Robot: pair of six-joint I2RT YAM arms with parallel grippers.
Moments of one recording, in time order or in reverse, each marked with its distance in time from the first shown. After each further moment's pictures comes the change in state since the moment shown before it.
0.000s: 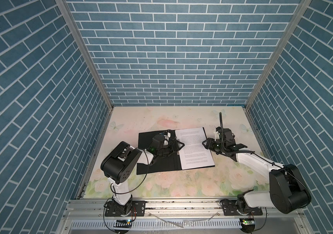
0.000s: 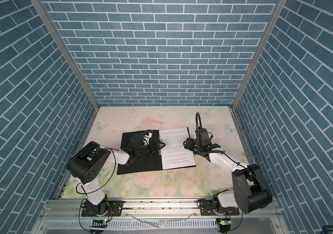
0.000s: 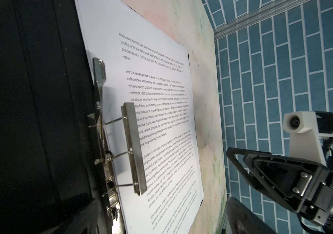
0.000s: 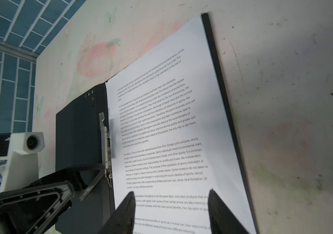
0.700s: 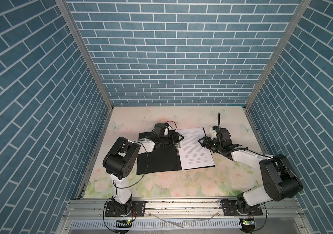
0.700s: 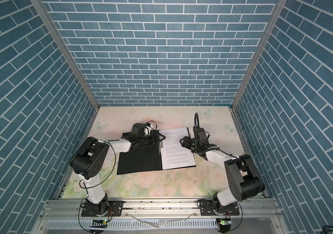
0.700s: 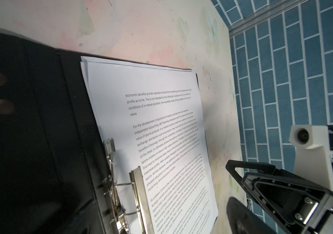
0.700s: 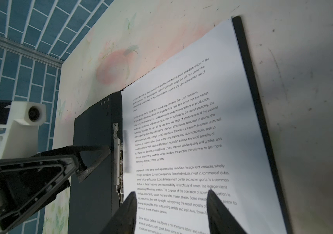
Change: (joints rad) left arm 0.080 0.092 0.296 -0.344 0.029 0.198; right arm 0.011 0.137 -0.018 0.226 -0.076 0.041
